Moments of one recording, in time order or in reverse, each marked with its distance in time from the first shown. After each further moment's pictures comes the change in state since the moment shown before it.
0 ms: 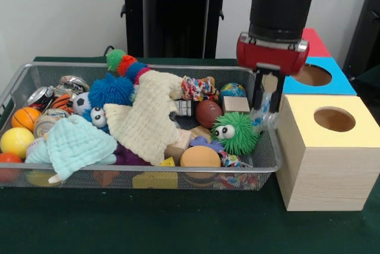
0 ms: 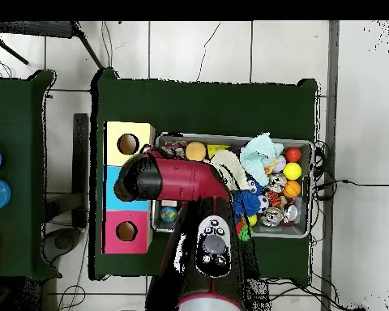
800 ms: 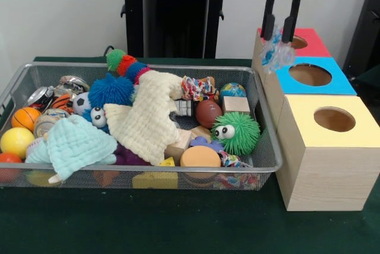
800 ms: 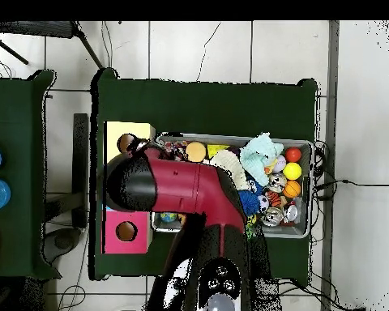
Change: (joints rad) arm 0.026 -0.218 -0.046 0.018 0.011 0.155 0.000
